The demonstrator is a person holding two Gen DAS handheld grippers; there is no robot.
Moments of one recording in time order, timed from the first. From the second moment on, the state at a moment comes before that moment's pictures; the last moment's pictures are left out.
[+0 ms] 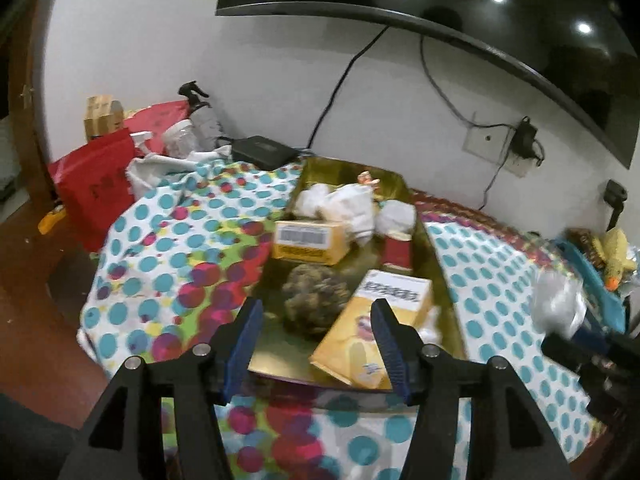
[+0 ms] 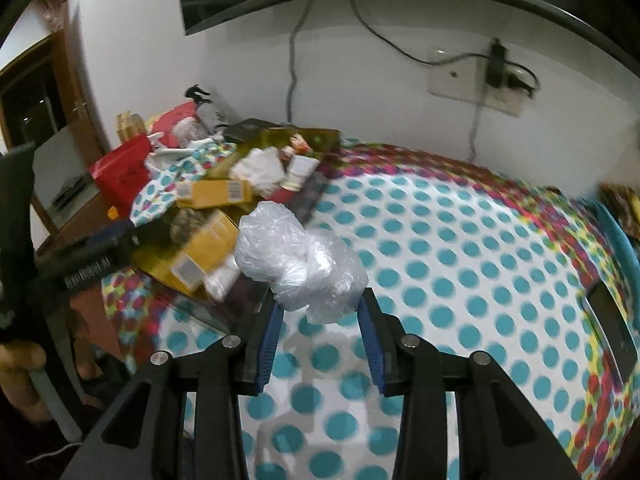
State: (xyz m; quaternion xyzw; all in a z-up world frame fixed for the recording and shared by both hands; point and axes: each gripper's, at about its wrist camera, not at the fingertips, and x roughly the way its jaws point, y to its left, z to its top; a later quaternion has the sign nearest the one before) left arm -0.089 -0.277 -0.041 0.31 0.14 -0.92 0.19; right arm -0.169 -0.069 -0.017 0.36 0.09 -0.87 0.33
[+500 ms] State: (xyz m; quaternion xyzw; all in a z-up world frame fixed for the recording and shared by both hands) left arm -0.049 -0.291 -0.040 0.31 0.11 -0.92 0.21; right arm -0.191 -0.160 0.020 0.34 0.12 -0.86 0.35
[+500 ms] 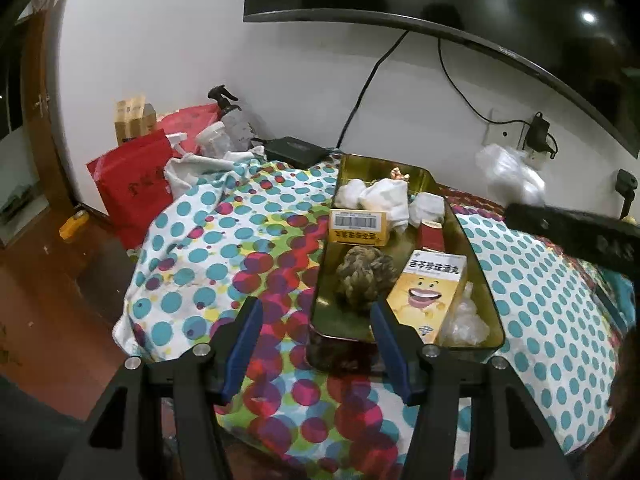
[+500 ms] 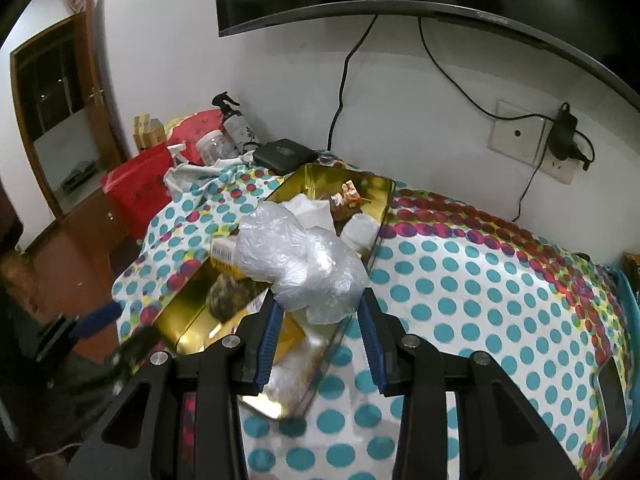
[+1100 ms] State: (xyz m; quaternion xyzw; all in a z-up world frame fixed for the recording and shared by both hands) left arm -0.054 -0.301 -0.046 0.32 0.11 -0.91 0.22; right arm -0.210 -0.240 -0.012 0.37 0.19 -0.85 0.32
